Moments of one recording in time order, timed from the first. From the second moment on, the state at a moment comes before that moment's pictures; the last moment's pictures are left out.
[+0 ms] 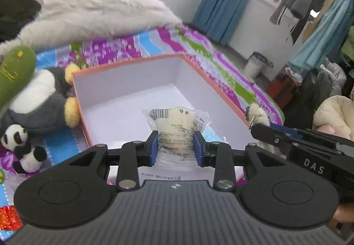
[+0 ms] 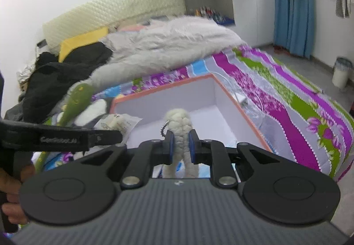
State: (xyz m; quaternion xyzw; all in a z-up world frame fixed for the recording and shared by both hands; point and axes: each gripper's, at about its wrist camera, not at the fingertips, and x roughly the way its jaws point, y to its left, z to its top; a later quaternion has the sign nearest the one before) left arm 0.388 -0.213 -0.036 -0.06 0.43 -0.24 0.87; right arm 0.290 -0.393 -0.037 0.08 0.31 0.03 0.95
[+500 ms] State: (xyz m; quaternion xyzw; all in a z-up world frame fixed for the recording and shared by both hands) left arm 0.412 -0.248 -0.063 -0.01 0.49 -0.26 0.83; right arm 0.329 -0.421 -0.091 0.07 0.43 -0.01 0.90
